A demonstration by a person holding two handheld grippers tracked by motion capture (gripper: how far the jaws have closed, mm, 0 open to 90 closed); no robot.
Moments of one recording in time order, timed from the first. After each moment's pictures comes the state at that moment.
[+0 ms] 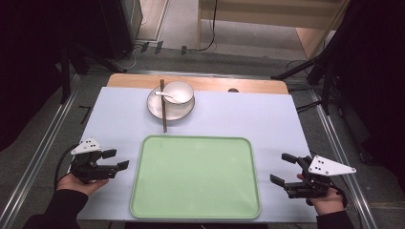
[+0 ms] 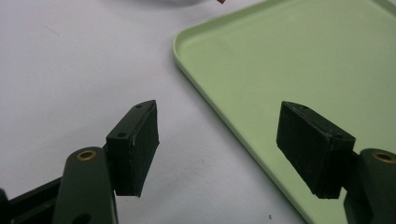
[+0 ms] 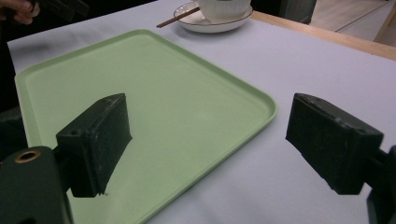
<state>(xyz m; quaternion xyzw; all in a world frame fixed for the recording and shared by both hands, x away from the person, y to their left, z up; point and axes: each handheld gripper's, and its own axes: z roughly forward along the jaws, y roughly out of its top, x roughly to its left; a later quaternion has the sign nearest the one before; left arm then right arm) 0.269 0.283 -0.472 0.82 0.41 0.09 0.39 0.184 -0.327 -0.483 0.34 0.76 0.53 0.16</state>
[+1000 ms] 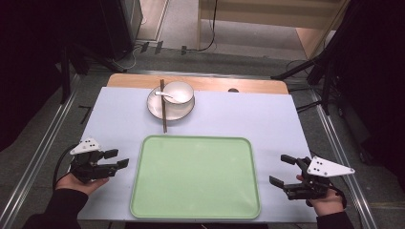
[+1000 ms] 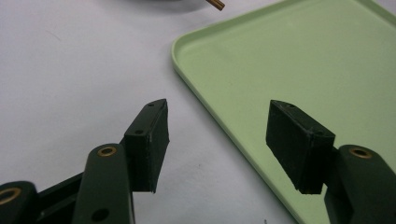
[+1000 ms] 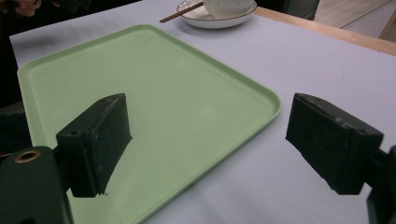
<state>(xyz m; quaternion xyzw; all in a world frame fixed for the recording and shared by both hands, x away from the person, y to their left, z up) 0.268 0.282 -0.469 0.82 0.41 0.10 0.40 0.183 -0.325 -0.484 0.34 0.77 0.52 0.16</state>
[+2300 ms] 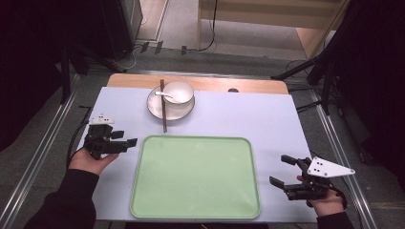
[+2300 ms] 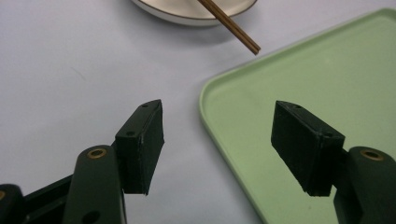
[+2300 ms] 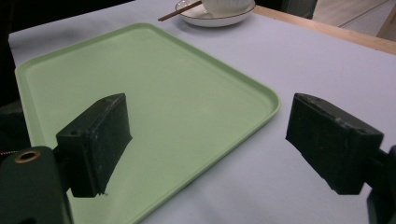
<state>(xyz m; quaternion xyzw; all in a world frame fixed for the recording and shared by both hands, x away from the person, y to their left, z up) 0.329 0.250 -0.443 0.81 0.45 0.11 0.36 0.181 -0.326 -0.484 0.34 0.77 0.52 0.16</state>
